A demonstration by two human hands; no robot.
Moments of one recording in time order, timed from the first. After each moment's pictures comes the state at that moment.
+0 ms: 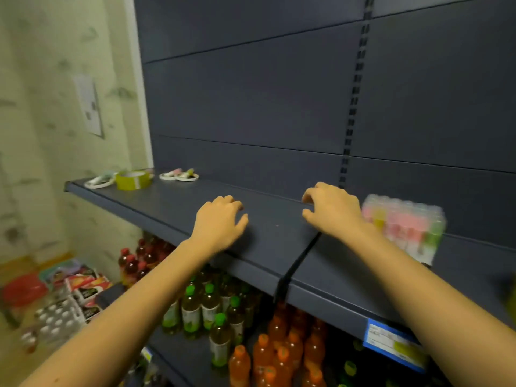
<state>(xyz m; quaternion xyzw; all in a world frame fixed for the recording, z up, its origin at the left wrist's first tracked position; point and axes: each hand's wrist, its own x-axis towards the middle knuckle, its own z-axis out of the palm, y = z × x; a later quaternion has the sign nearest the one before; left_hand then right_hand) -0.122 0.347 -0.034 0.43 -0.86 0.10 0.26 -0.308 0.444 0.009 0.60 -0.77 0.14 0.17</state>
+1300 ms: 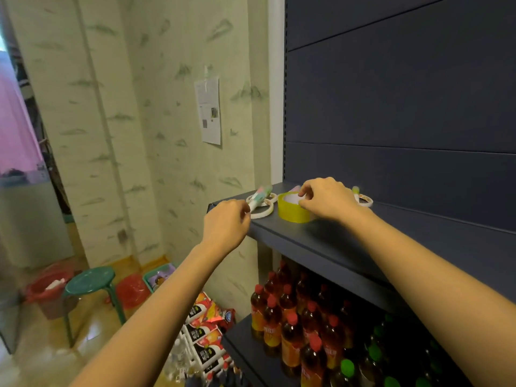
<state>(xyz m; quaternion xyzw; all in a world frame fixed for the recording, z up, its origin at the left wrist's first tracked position) 0.235 -0.016 -0.042 0.55 -0.77 0.09 0.32 0.038 0.012 0.008 0.68 -0.70 0.21 0.03</state>
